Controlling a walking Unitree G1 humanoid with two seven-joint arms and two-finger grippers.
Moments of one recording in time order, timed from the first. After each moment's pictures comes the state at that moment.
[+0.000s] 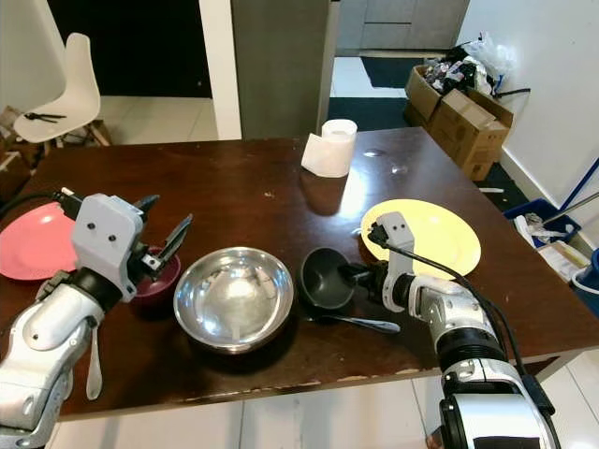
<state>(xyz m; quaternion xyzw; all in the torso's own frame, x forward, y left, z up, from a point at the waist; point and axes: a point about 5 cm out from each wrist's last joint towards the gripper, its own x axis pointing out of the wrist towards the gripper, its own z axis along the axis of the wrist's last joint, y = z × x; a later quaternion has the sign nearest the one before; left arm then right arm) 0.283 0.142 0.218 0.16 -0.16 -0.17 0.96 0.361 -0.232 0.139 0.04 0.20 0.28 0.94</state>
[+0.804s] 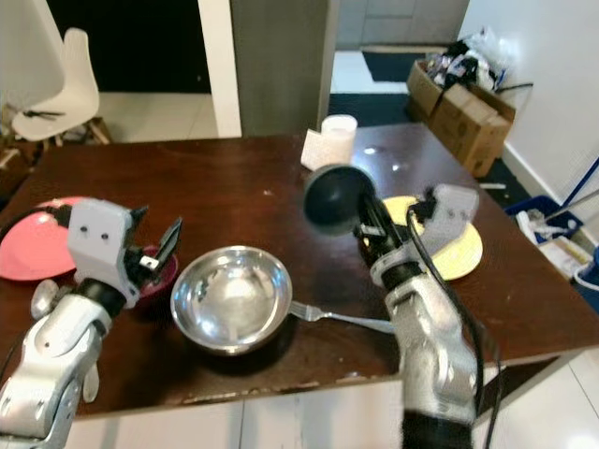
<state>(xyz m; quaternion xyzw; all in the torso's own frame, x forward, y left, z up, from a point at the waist) 0.284 0.147 0.200 0.08 -0.12 -0.10 0.99 0.289 -0.176 0.199 0.19 -0.14 0.08 0.97</state>
